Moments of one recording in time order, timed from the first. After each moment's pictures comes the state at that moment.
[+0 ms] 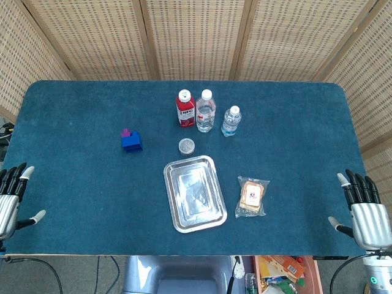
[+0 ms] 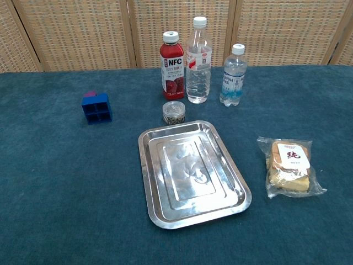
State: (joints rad) left arm -0.09 -1.12 -0.05 -1.62 1.50 1.51 0.12; right arm 0.06 -1.15 0.07 -1.59 -1.56 1.57 -0.14
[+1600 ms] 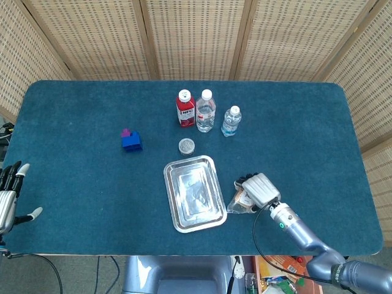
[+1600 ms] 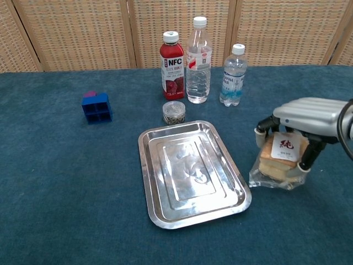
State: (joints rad) left arm -0.11 -1.14 -0.07 -1.60 1.40 1.44 0.13; right arm 0.61 -1.40 0.12 -1.52 -1.42 0.88 -0.30
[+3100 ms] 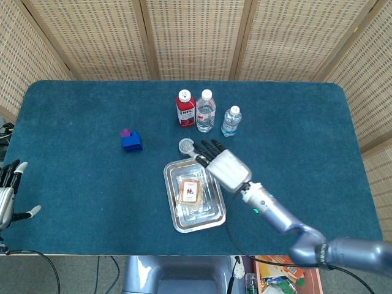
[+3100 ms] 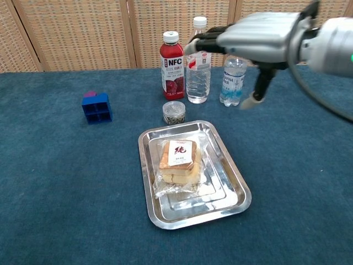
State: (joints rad) left arm -0.13 -1.13 -0.08 -1.58 1.36 1.39 0.08; right arm 0.89 -1.28 0.11 -1.72 -1.30 1.02 -0.59
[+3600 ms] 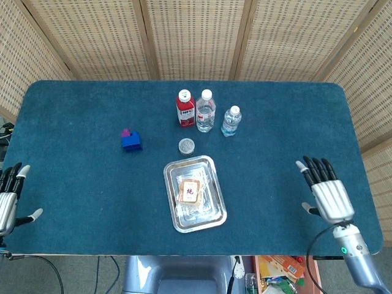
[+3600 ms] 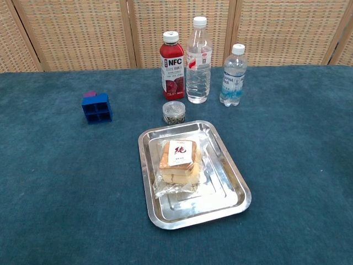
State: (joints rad) left arm -0.10 -1.16 -0.06 -1.60 1.41 1.47 0.16; right arm 0.35 -1.20 -0.09 -1.55 -1.44 1.50 -0.20
